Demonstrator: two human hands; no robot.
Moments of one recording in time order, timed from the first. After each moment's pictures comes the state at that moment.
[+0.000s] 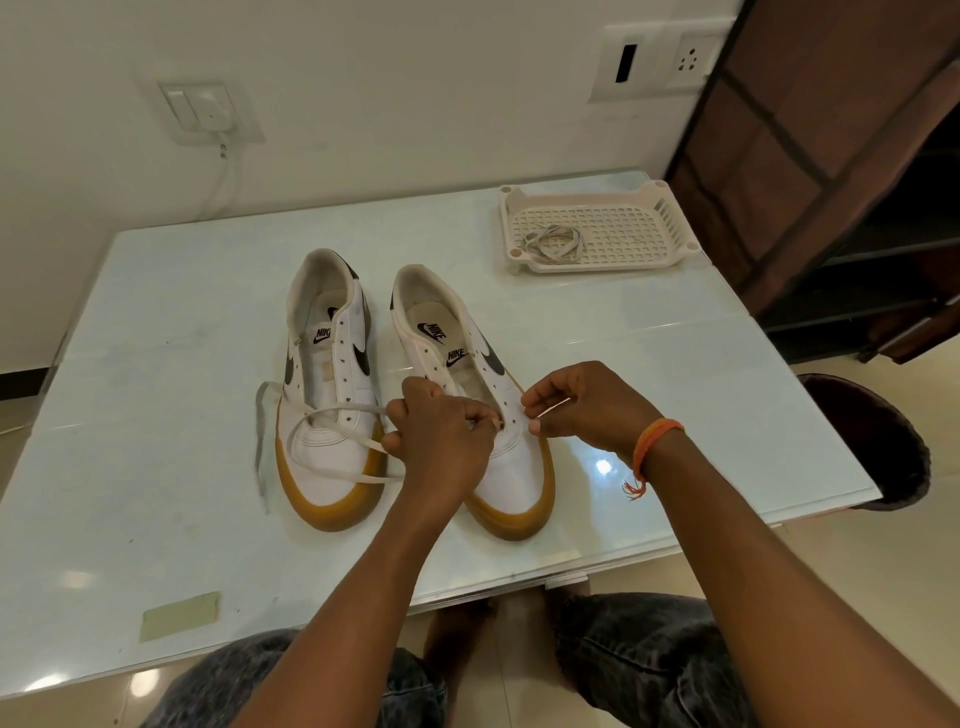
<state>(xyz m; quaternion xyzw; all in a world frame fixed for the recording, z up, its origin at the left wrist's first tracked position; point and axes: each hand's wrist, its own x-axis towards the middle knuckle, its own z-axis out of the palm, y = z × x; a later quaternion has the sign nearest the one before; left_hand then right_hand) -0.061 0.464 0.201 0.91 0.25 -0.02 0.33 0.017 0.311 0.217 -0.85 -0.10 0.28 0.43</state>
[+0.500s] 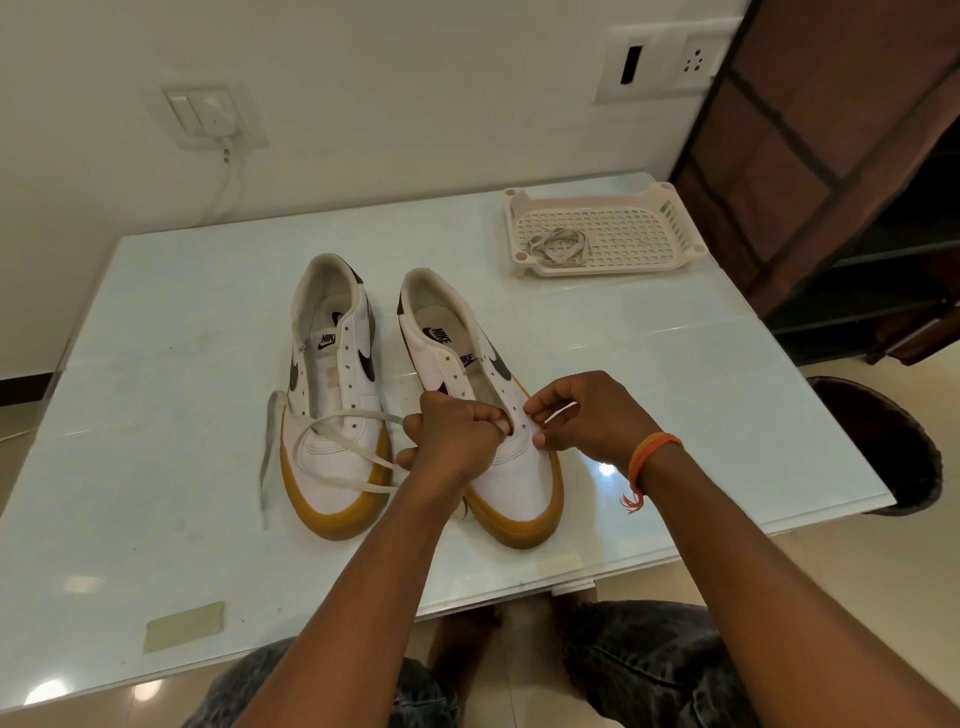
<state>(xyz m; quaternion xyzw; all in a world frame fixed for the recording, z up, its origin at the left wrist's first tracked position) -0.044 0.468 0.200 0.81 0.34 -0.09 0.48 0.013 0.317 0.209 -0.87 -0.09 0.25 0.40</state>
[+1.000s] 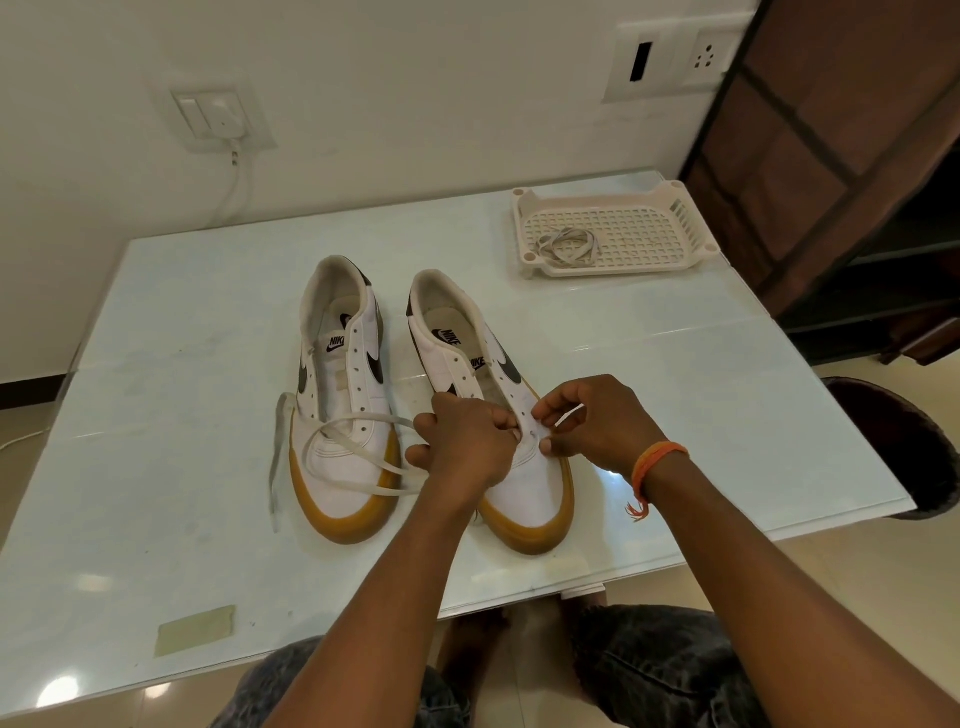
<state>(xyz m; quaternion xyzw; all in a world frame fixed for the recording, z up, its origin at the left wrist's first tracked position) -0.044 0.461 0.208 0.89 0.28 -0.13 0.34 0.008 0.323 0.211 -0.89 -0.11 0.23 0.37</state>
